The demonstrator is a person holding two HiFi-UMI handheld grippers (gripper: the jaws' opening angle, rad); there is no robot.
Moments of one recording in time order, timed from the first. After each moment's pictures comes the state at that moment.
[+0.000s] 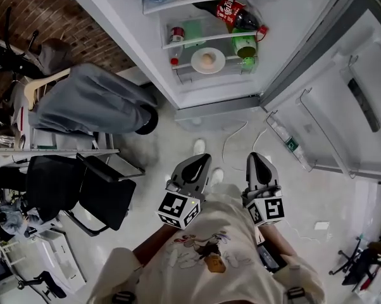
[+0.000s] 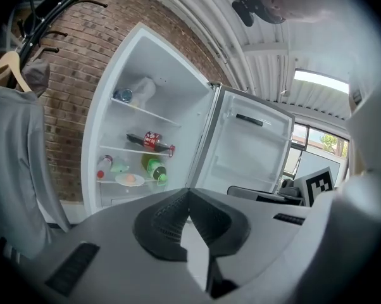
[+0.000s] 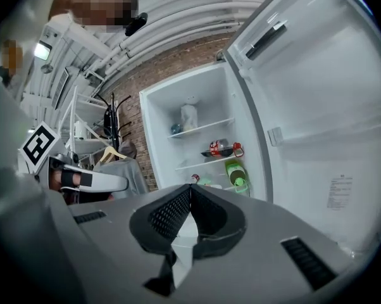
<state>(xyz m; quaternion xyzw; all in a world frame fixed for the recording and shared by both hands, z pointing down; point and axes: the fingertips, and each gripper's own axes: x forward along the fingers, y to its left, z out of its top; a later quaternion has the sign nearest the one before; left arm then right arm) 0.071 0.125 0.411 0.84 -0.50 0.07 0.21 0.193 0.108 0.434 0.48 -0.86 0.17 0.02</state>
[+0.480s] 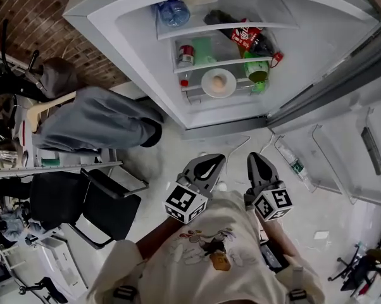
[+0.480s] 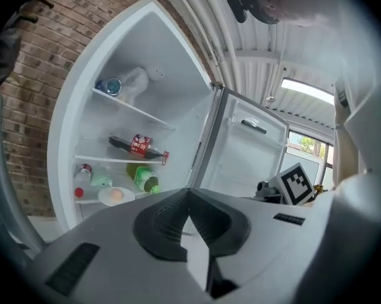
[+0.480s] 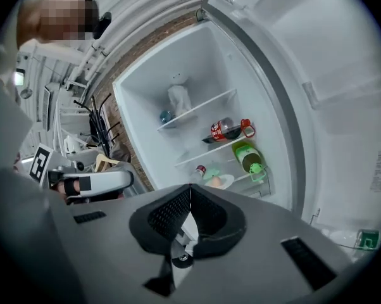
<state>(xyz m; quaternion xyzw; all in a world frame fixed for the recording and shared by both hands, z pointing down) 0.052 0.032 0.407 0.89 -0.42 0.06 0.20 0.140 0.014 0.454 0.45 -0.85 0.28 0.02</state>
